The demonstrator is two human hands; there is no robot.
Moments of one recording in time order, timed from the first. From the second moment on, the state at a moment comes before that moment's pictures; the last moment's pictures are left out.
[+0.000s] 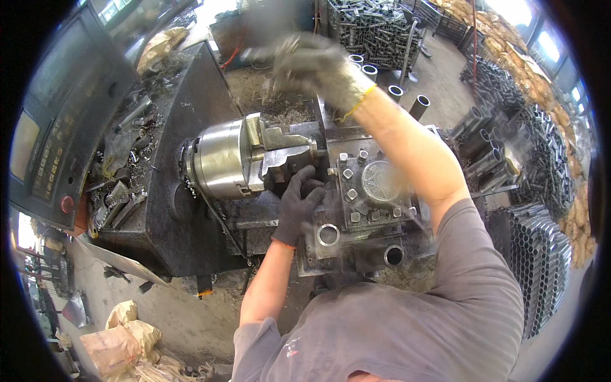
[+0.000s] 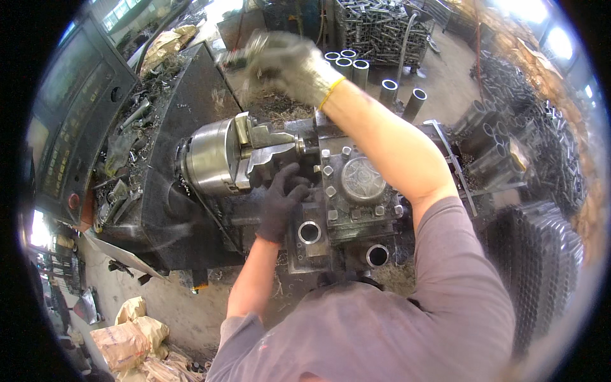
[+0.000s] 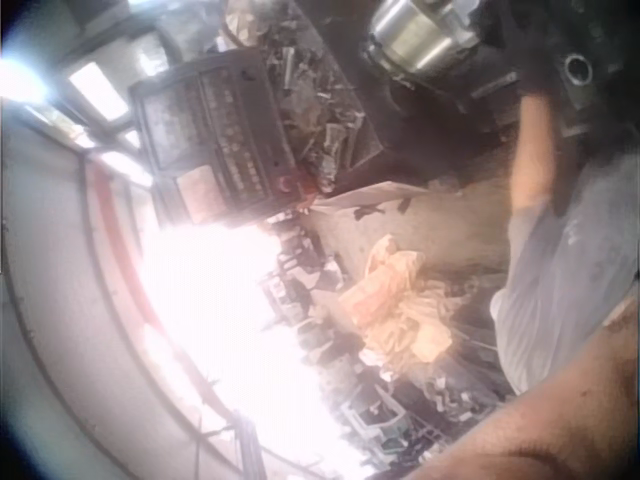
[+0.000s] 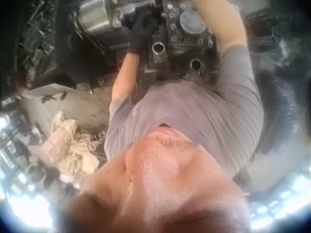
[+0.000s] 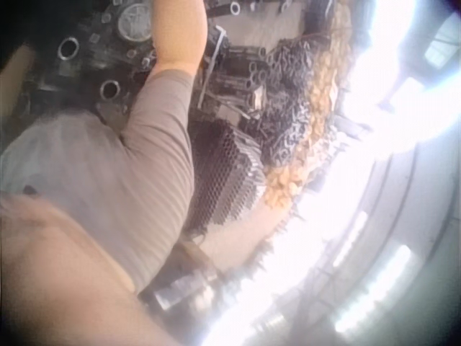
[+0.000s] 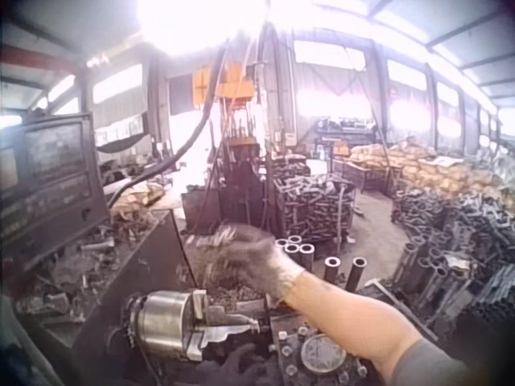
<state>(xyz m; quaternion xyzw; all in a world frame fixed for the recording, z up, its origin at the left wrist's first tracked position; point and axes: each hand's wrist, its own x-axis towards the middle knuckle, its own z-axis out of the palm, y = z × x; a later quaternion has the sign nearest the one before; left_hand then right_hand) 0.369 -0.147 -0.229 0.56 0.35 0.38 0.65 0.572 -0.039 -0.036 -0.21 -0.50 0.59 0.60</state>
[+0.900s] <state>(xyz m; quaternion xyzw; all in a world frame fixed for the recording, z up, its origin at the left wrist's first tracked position) 0.430 -0.068 -0.229 0.84 0.38 0.34 -0.18 0.686 0.043 -0.250 -0.37 -0.82 0.43 -0.10</state>
